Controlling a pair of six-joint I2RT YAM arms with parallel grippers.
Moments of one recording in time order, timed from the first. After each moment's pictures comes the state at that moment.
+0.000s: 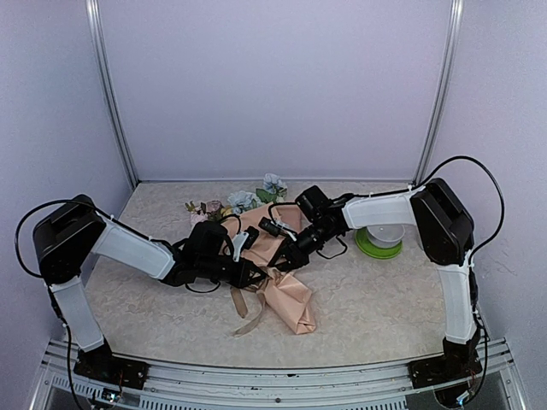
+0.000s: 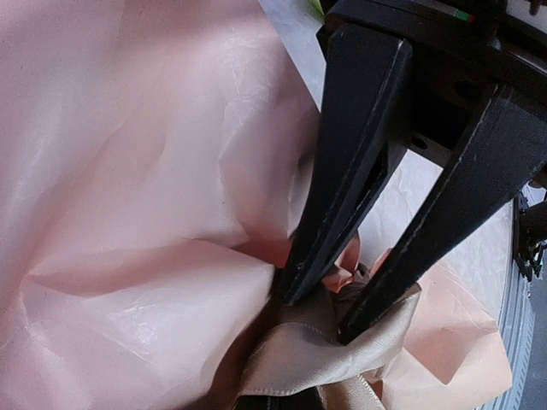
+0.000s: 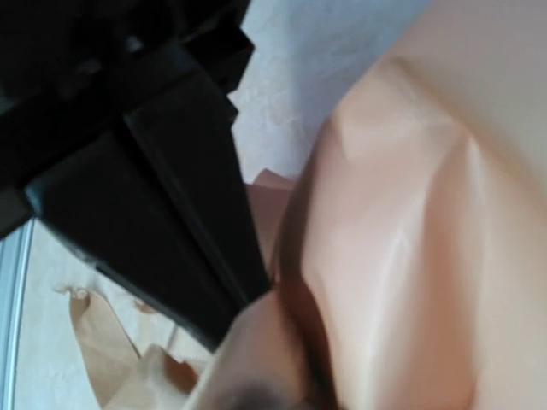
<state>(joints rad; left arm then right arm) -0.78 1.81 0.79 0.39 0.34 -0.36 0.71 2.17 1.53 -0.41 -0.89 -0.30</state>
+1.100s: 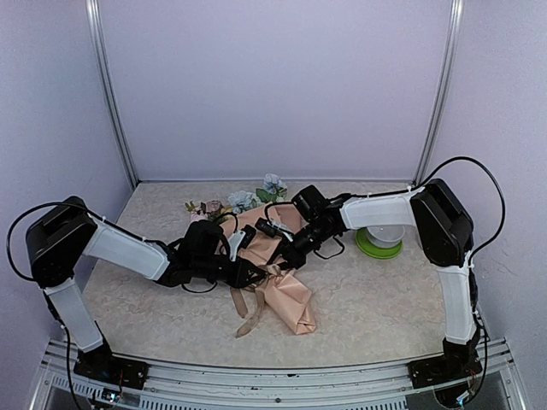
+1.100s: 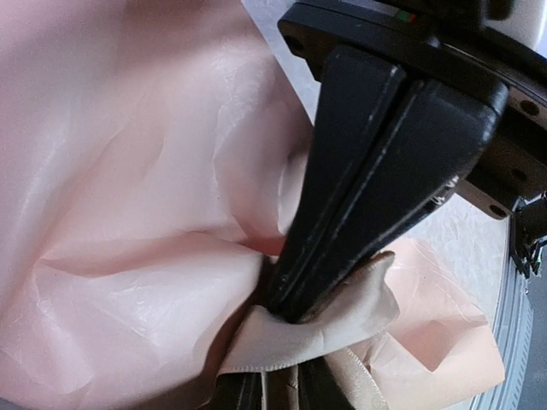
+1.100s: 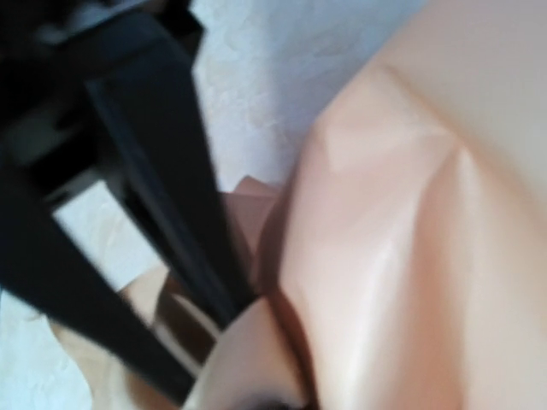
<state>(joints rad) -0.78 1.77 0.76 0.39 0.33 -0.35 0.72 2.16 1.54 -0.41 -0.82 -0.29</state>
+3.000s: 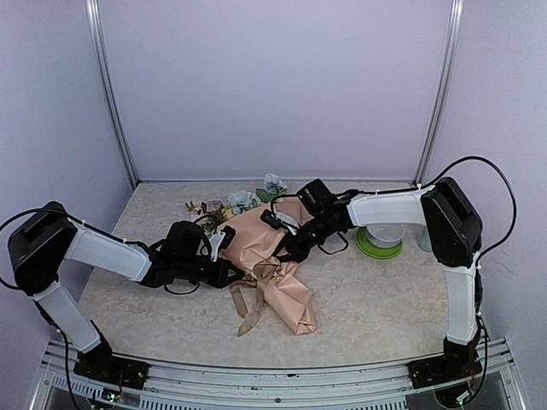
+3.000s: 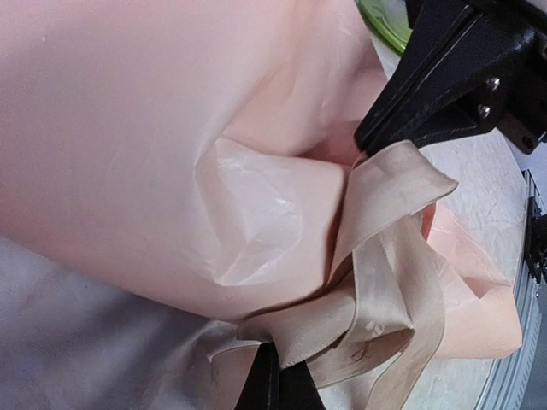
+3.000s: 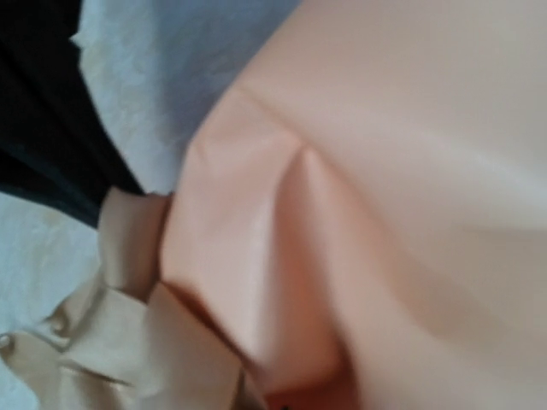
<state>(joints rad) -0.70 1.64 0.65 0.33 0.32 -0.36 0.71 2.11 1.51 -0.36 -0.68 -0.21</state>
